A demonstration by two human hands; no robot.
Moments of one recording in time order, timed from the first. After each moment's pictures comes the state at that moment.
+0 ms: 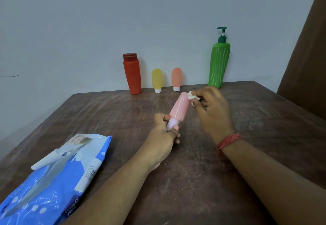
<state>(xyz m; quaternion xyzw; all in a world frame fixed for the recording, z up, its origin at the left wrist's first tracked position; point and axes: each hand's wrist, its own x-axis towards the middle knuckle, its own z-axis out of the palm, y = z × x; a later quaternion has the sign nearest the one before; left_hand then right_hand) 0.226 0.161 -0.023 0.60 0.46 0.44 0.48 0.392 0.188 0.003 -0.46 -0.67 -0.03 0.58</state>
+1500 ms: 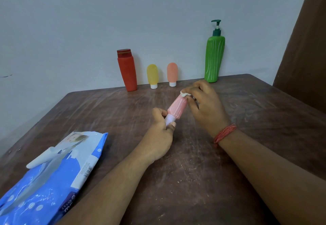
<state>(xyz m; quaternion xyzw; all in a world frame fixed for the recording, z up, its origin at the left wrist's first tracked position) 0.224 0.158 -0.021 0.71 0.50 0.35 0.35 0.400 0.193 0.000 -0.46 -0.75 -0.10 0.48</state>
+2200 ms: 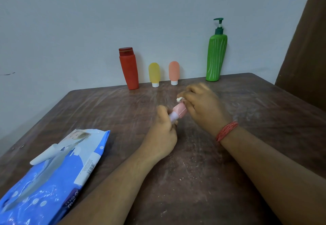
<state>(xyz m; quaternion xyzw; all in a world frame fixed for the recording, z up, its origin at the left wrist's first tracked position) 0.226 0.157 -0.027 0.77 0.49 0.35 0.22 0.395 0.184 0.008 -0.45 -0.79 -0.15 0.38</state>
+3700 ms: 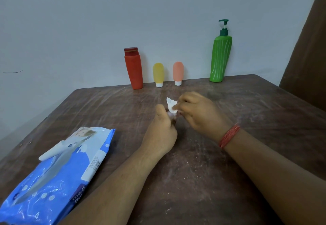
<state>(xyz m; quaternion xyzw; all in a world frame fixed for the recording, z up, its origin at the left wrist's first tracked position) 0.222 0.160 -0.023 0.74 0.51 0.39 0.18 0.384 0.176 0.006 -0.37 -0.86 -0.15 0.31</state>
